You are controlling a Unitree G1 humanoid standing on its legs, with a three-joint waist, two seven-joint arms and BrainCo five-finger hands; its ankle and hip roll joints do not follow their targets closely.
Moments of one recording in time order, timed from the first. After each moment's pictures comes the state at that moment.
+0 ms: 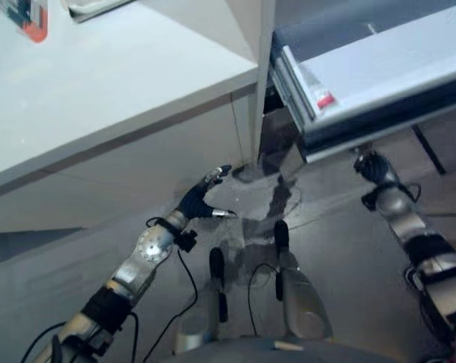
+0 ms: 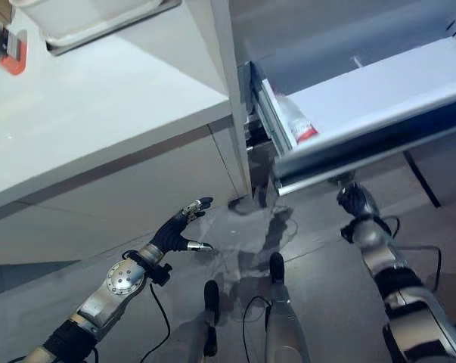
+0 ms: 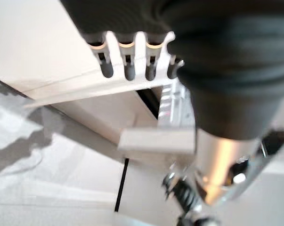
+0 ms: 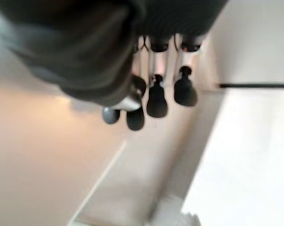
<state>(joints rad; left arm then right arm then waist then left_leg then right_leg) -0.17 0.54 -0.46 0.06 -0.21 -0.25 -0.06 -0.65 -0.72 0.34 0.72 -0.13 0.00 -0.24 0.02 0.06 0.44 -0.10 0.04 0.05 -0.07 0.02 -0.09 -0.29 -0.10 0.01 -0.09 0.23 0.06</state>
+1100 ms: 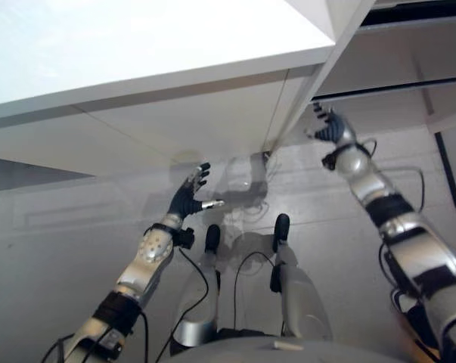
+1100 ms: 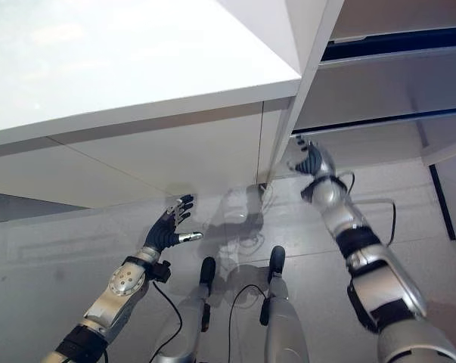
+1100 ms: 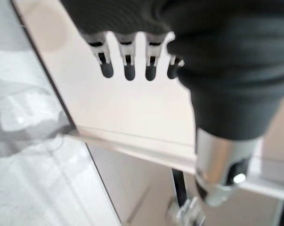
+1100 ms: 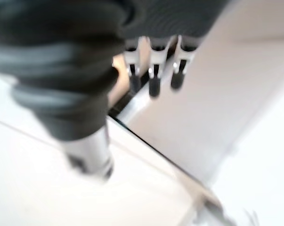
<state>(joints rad) -0.09 0.40 -0.35 0.25 -0.34 -0.24 0.05 -0.61 -0.46 0.30 0.78 -0.08 -0.04 -0.25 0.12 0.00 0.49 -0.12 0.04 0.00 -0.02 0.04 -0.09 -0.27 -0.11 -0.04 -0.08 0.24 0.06</state>
